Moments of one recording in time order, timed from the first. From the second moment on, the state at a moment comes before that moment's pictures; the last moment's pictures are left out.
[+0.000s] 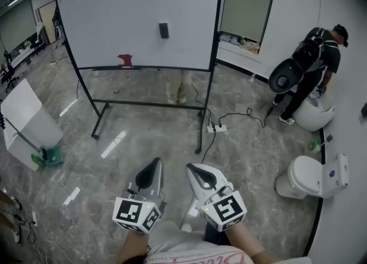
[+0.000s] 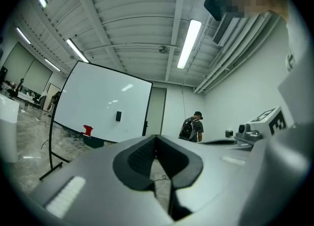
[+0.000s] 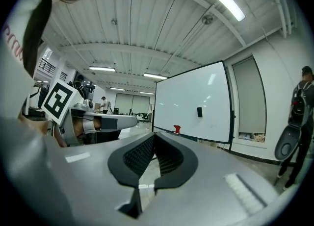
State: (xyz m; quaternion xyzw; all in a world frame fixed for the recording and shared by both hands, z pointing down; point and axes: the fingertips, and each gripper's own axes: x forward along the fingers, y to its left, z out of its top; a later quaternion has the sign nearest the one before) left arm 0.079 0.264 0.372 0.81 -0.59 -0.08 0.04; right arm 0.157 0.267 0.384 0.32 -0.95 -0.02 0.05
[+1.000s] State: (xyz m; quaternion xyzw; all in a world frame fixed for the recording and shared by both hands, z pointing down) left arm 0.016 0.061 0.382 0.82 -0.56 -0.06 0.03; right arm 0.079 0.058 0.386 0.35 -0.94 0.00 0.05
